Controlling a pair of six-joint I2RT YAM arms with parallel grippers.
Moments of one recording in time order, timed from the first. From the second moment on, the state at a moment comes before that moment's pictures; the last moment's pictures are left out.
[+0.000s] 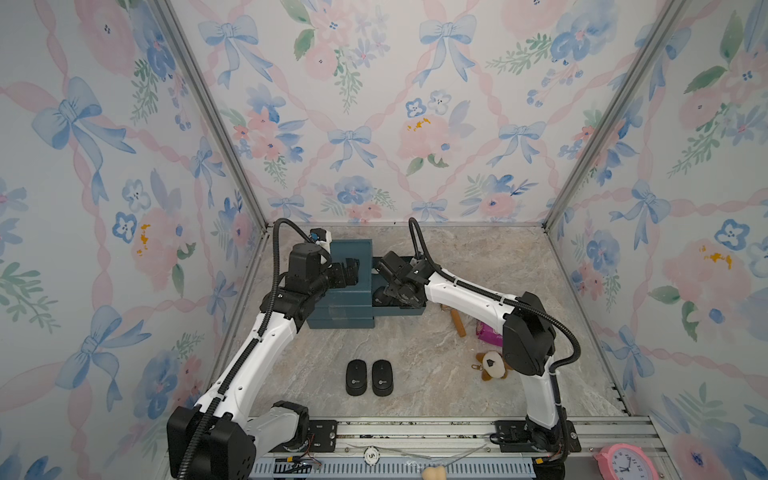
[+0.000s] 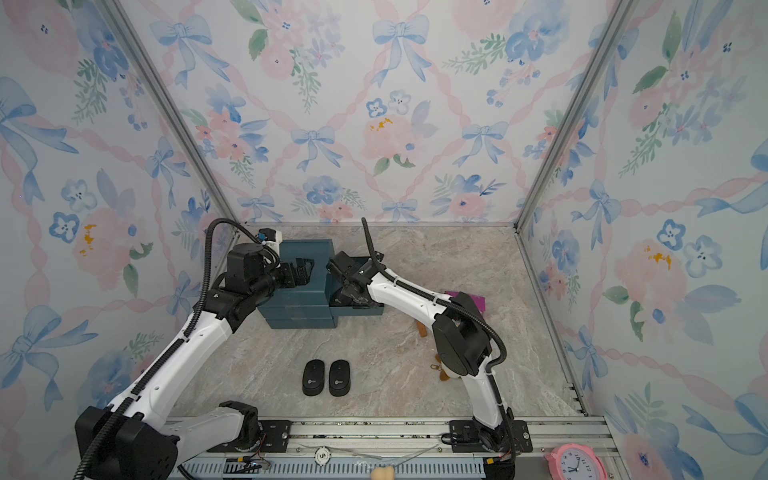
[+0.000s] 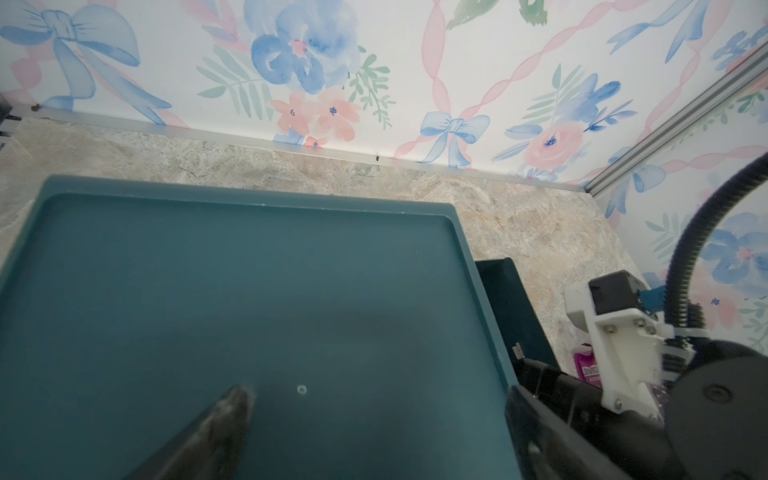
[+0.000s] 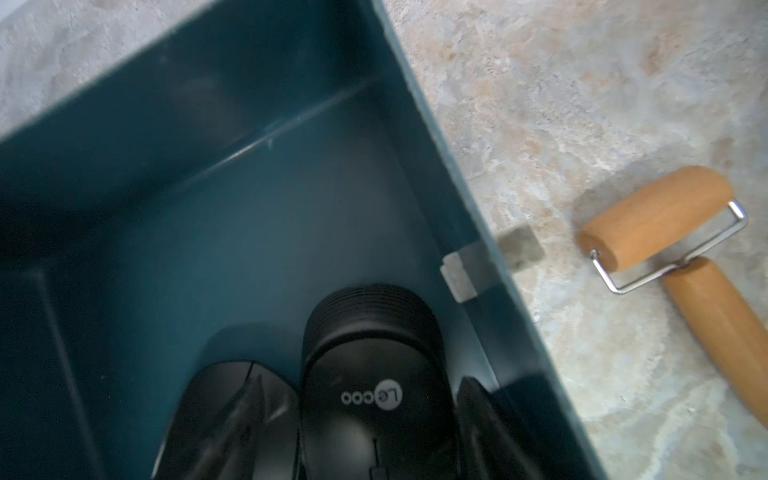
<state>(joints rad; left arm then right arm) -0.24 1.16 1.00 -0.36 0.09 -0.31 0.87 2.08 1.79 -0.89 0.37 1.14</state>
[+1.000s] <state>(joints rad) -0.24 1.17 1.02 -0.37 0.09 -0.31 0.85 1.79 1.75 -0.84 0.38 0.85</state>
